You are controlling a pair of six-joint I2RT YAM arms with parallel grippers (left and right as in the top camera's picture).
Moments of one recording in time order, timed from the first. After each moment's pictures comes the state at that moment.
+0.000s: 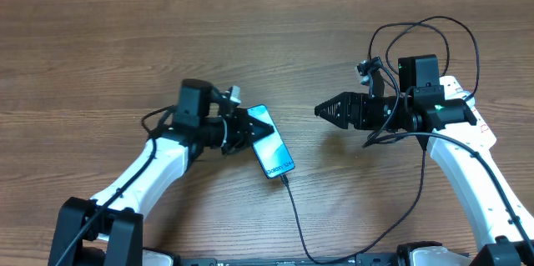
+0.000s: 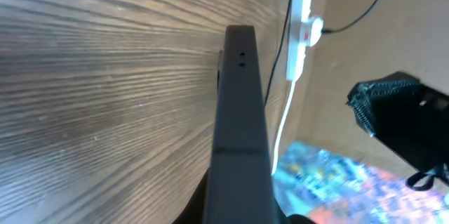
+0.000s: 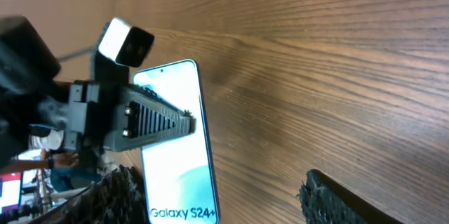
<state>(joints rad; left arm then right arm) -0.28 1.52 0.78 -0.20 0.85 -0.78 0.10 1.40 1.00 -0.67 -0.83 0.19</state>
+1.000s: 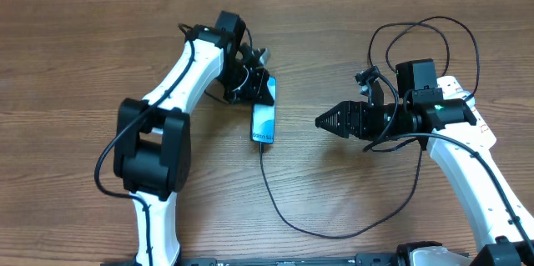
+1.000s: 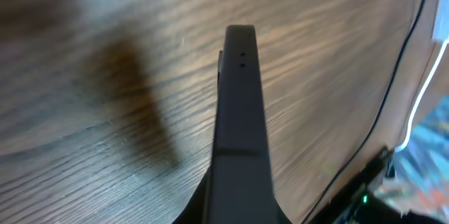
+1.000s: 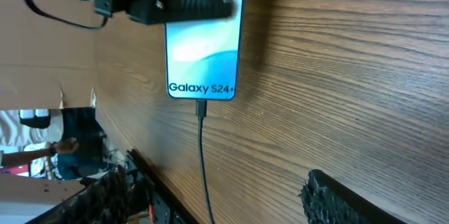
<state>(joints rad) -0.30 2.16 1.71 -1.08 0.62 -0.10 0.10 1.40 1.00 -0.79 -0.81 0.16</state>
